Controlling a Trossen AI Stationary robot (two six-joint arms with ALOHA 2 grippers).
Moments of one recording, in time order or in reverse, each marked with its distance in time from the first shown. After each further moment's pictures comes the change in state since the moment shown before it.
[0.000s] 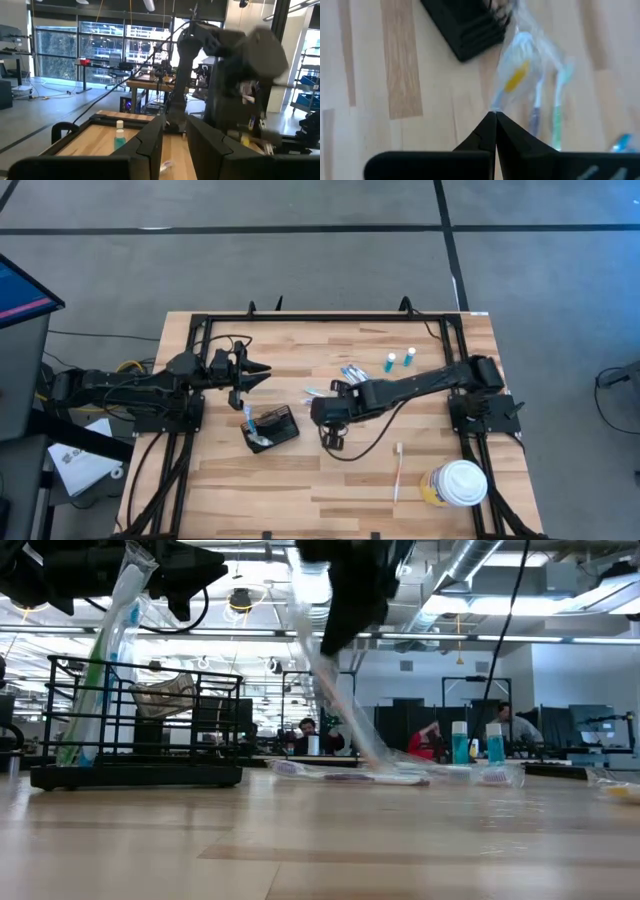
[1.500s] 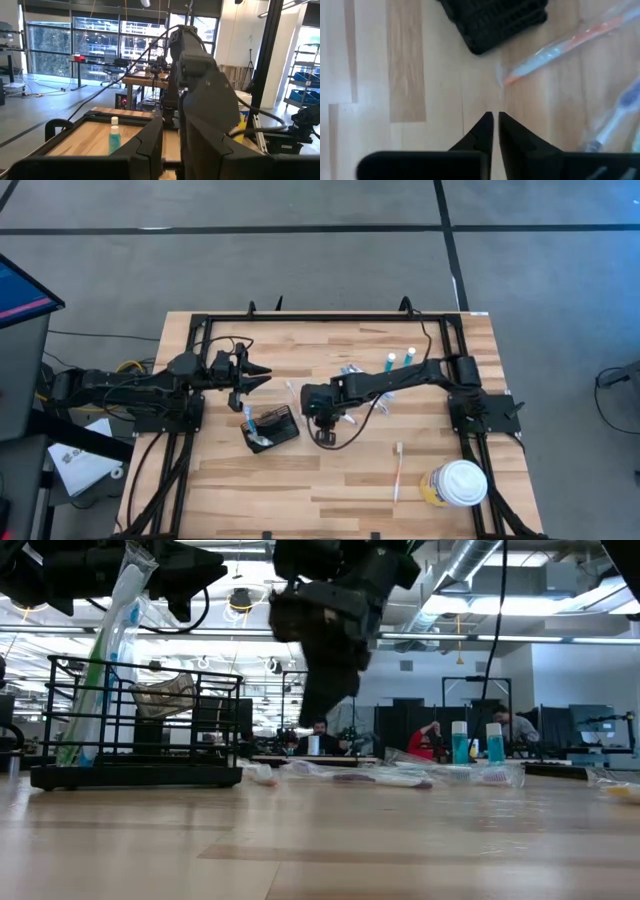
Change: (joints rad) left arm -0.005 0.000 0.000 -0.019 0.023 -0.003; right arm -0.120 0.181 -0.037 0.179 -0.343 -0.085
